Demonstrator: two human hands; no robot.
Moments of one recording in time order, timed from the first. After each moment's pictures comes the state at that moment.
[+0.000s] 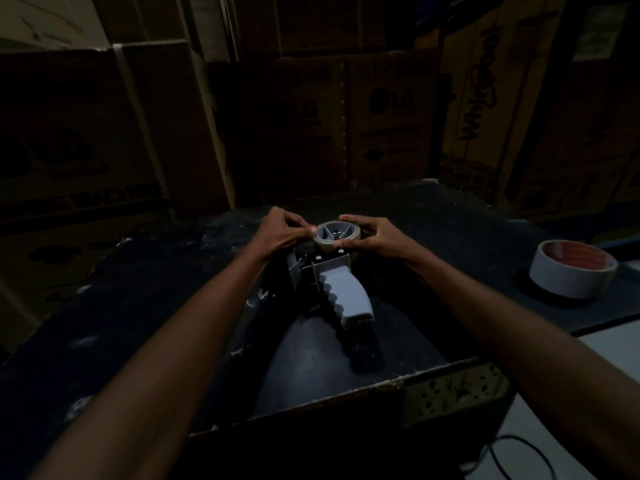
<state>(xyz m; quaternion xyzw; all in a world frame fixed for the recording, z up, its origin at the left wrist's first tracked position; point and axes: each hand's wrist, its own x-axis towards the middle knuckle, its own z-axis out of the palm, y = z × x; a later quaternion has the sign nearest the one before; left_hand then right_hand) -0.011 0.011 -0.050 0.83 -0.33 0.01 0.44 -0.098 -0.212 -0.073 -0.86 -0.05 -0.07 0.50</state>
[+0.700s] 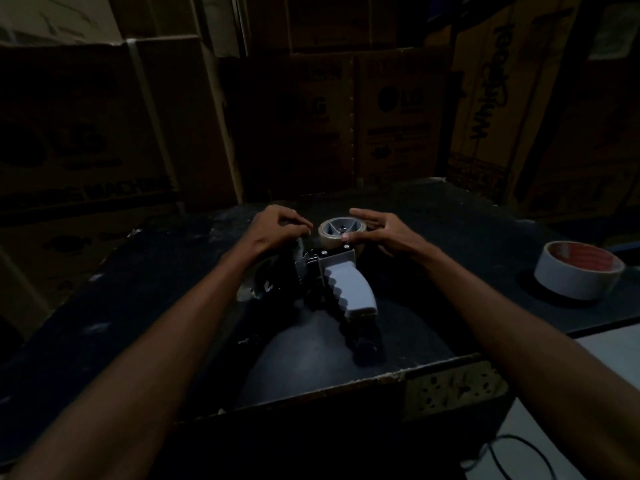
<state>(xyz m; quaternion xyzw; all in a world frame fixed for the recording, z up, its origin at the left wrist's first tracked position) -0.031 0.034 -0.038 0.86 -0.31 0.01 0.41 -0.100 -0.211 -0.072 -0.82 -0.02 -0.06 0.56</state>
